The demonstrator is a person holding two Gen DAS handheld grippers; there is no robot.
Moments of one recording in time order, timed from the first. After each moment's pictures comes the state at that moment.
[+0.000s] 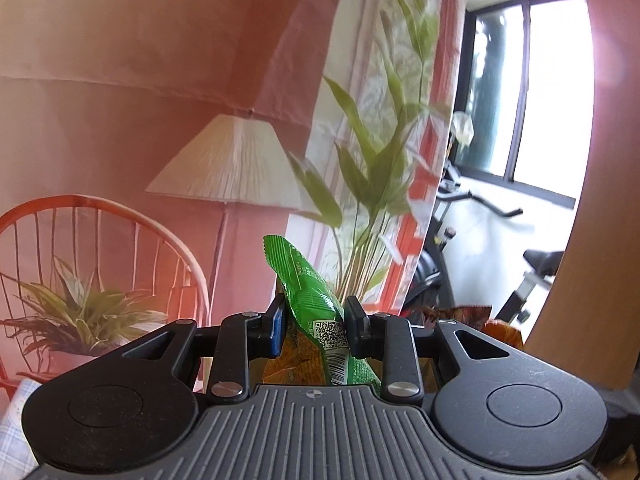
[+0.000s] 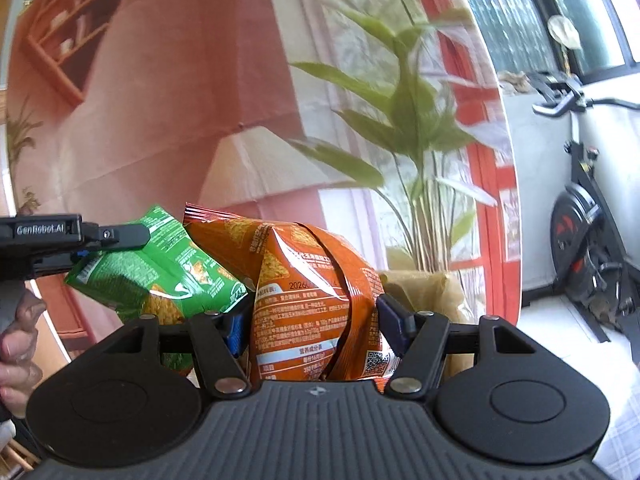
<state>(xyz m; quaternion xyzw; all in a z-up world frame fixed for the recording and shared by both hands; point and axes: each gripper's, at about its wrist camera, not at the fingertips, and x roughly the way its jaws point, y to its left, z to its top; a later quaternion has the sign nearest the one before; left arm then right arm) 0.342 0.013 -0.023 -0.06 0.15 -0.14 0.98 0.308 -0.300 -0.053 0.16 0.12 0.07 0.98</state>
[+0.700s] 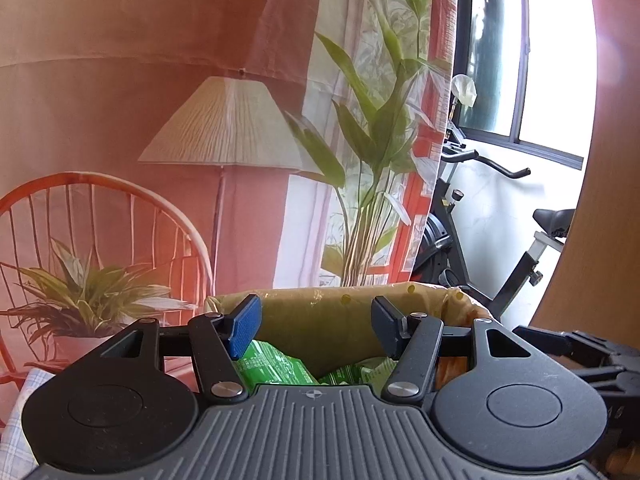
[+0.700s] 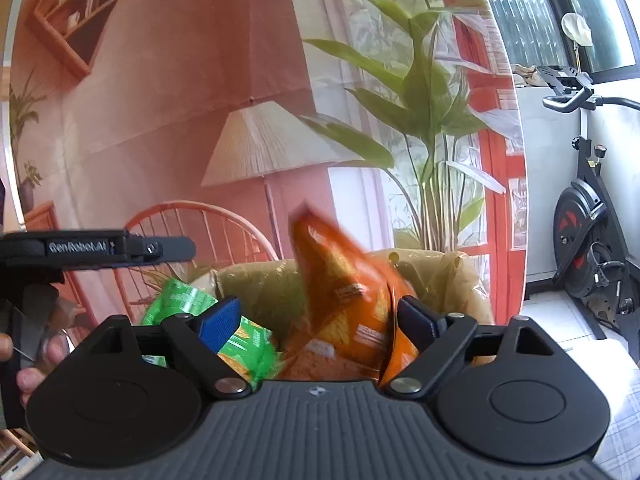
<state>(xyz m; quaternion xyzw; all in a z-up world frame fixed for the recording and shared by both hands) 0.350 0.004 -0.037 -0.03 0.19 -0.13 0.97 0.305 -0.286 -0.054 0.13 0.14 0.08 0.98</state>
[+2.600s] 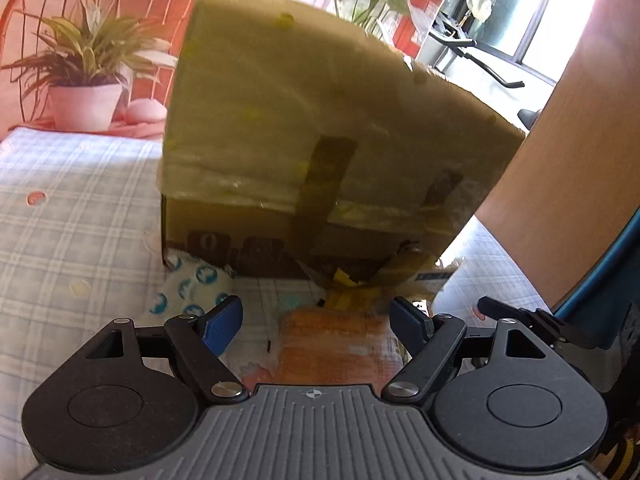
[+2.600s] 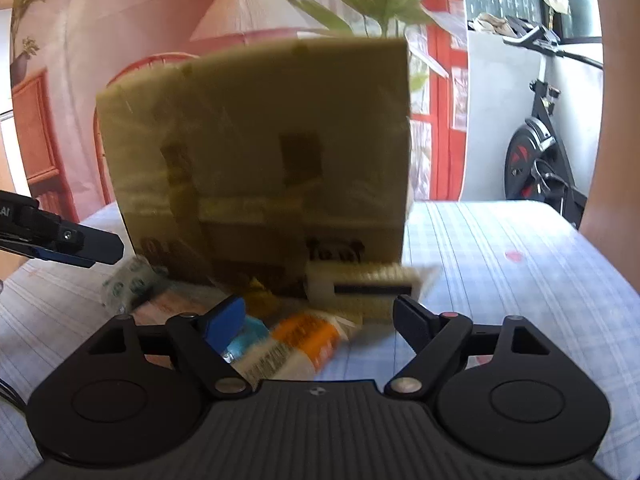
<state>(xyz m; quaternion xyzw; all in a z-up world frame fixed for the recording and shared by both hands) 0.229 -0.005 -0.200 -0.11 0.37 -0.16 0.91 0.168 -0.268 -0.217 0.07 0.25 0.02 0.97</state>
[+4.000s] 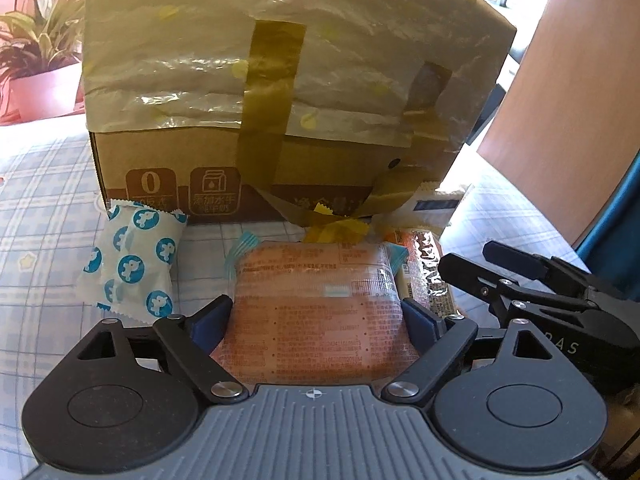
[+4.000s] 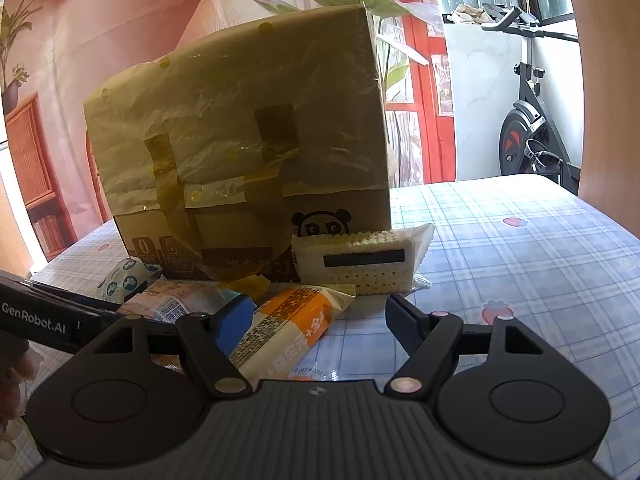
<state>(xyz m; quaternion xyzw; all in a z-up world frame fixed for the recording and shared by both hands) 0.229 -0.044 -0.243 -0.05 0.41 -0.18 0.89 0.160 -0.272 -0.241 0.11 0.22 0.02 0.97</state>
